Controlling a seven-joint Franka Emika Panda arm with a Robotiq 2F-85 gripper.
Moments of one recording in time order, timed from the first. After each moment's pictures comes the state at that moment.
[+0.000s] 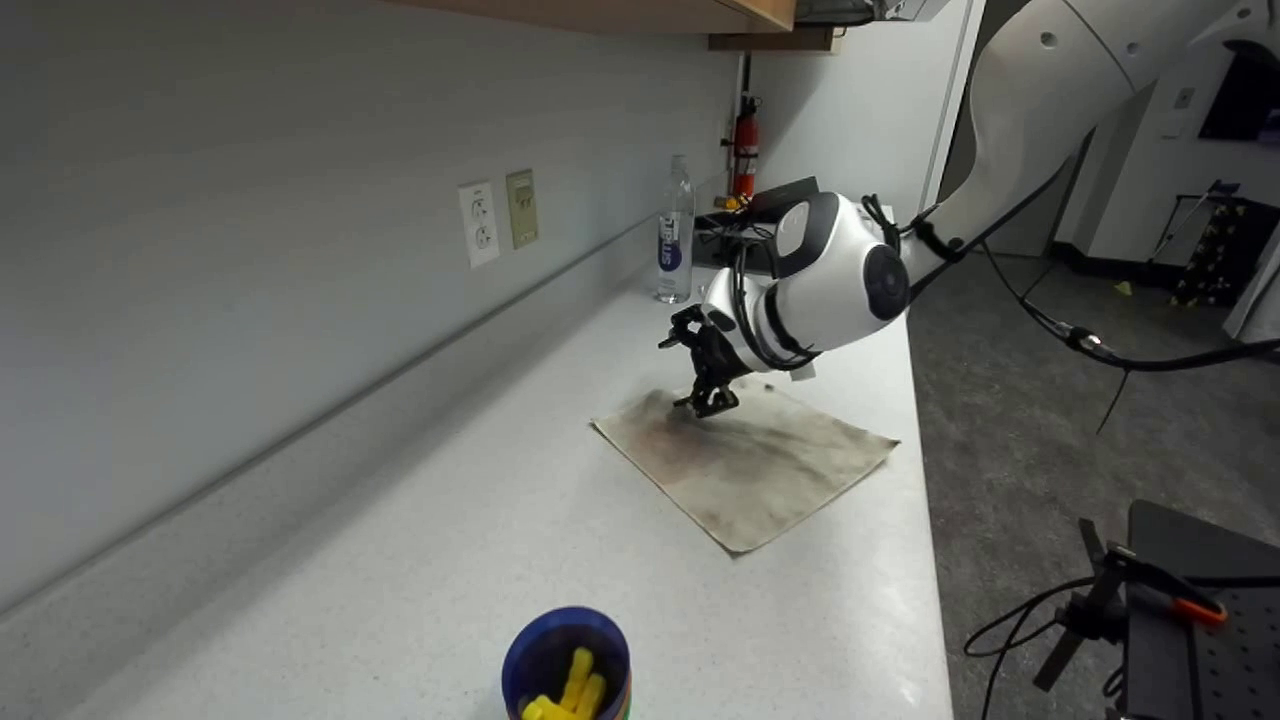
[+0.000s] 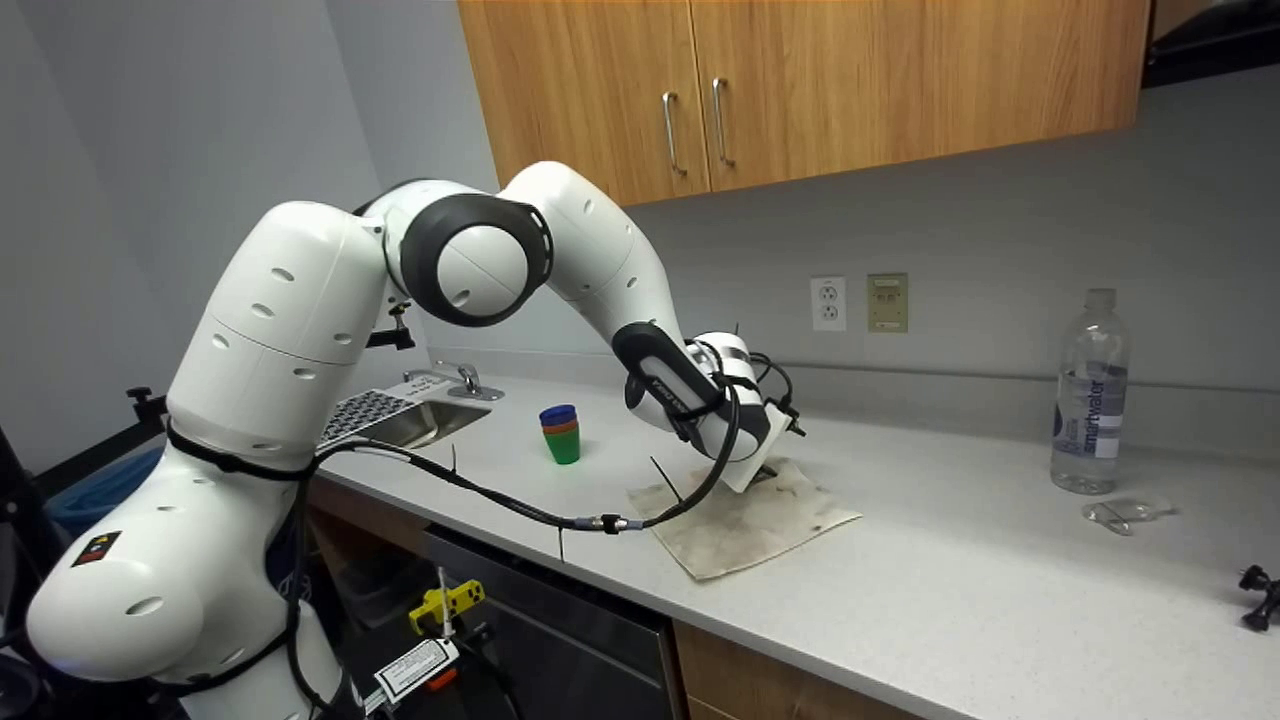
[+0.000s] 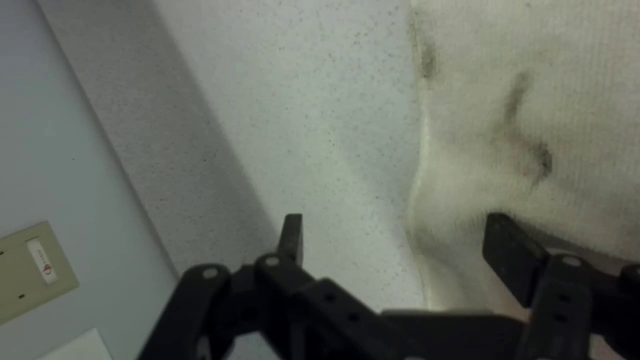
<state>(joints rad) -0.31 0.69 0.31 -1.75 -2.51 2.91 1.06</state>
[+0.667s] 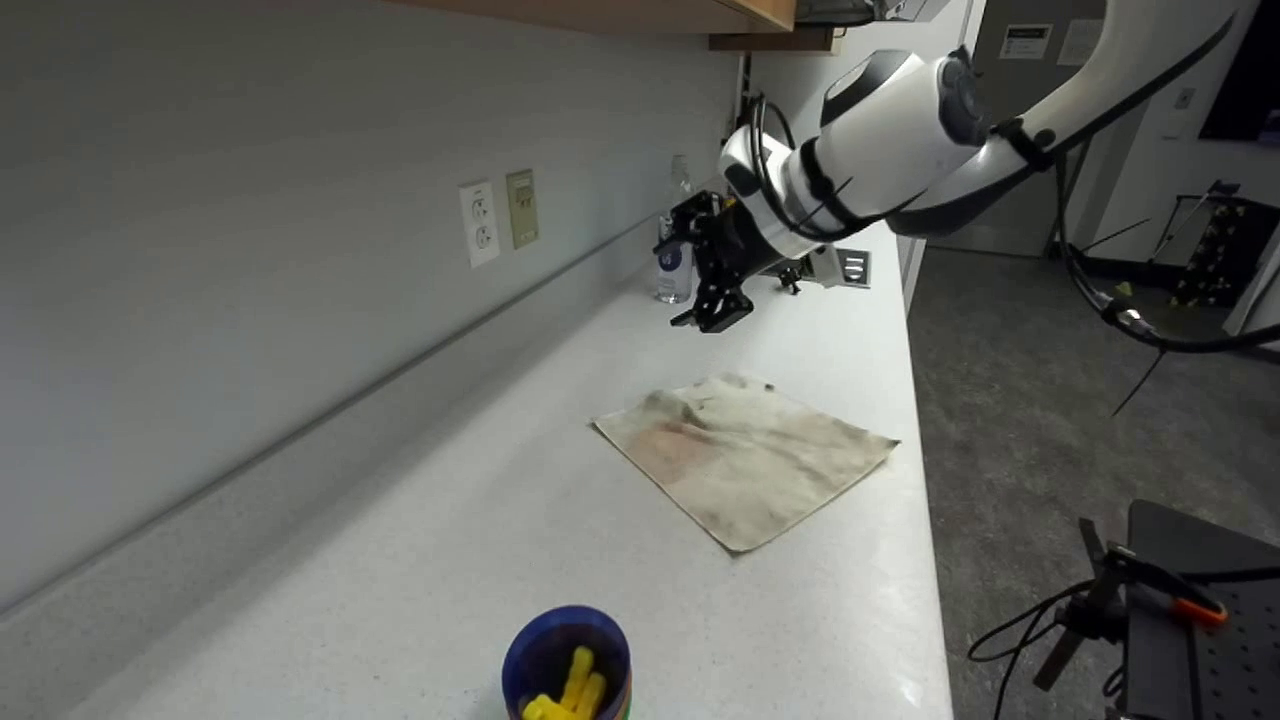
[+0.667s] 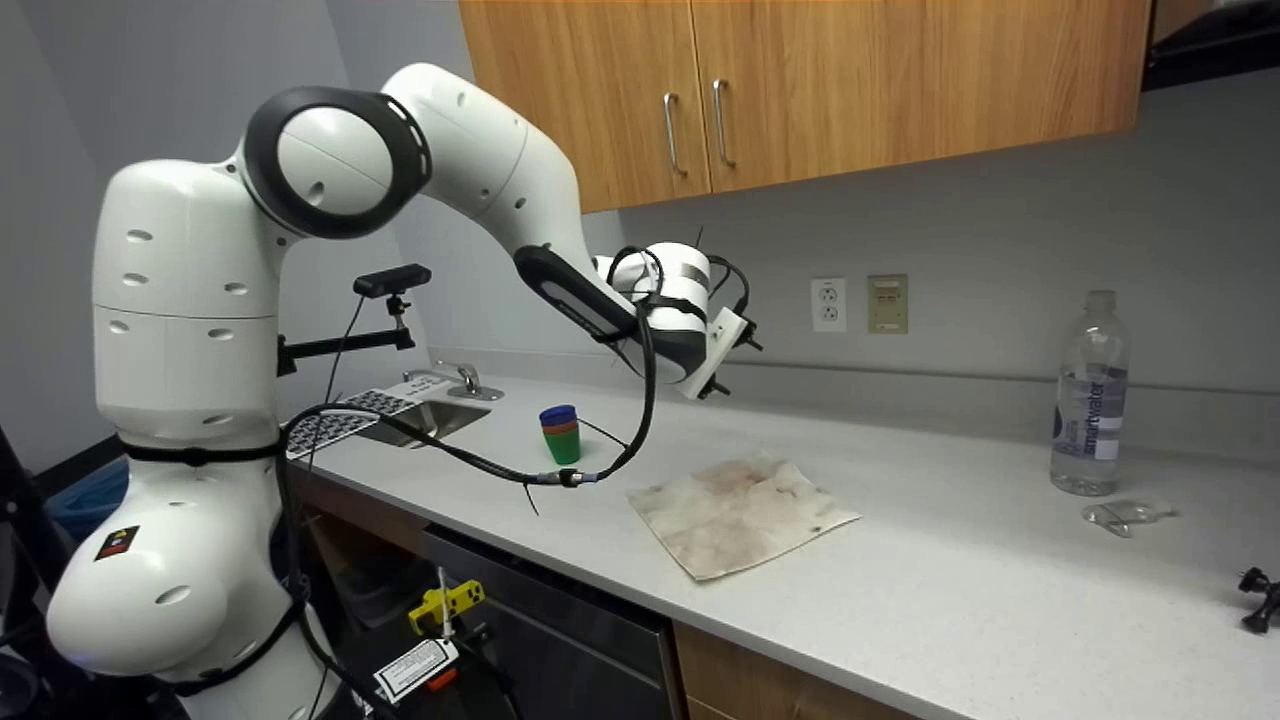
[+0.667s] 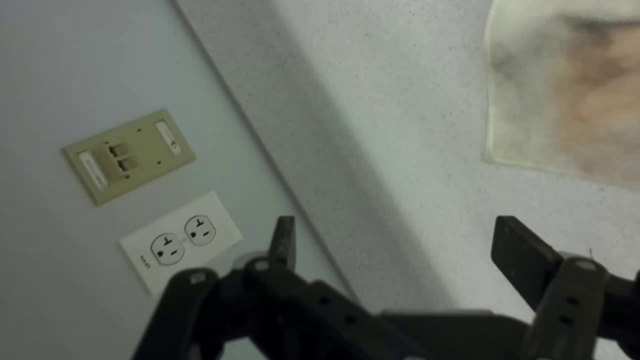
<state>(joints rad) -0.19 0.32 0.18 -1.92 -2.02 3.12 0.74</state>
